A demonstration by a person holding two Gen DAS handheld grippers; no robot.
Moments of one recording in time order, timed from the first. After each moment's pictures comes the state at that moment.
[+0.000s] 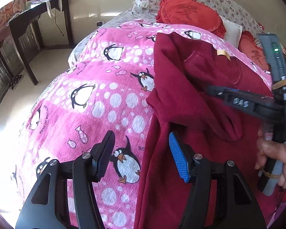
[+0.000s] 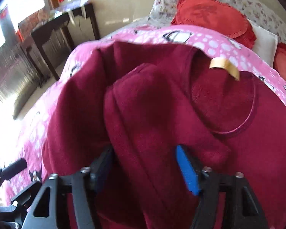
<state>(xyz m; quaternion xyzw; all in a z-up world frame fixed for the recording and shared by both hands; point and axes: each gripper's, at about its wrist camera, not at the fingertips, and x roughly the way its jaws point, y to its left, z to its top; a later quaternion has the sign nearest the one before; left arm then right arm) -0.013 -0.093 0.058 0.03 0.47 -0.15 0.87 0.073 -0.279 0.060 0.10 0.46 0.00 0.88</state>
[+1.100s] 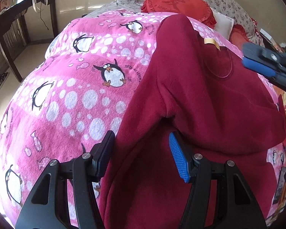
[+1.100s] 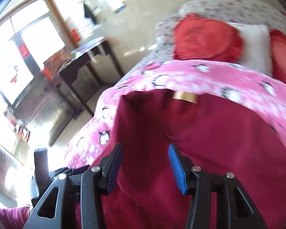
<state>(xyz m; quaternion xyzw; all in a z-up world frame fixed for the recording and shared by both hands) 0.006 -0.139 0.033 0.02 0.49 -0.19 0.85 0.039 -0.330 0.126 0.18 0.39 0.12 0.90</state>
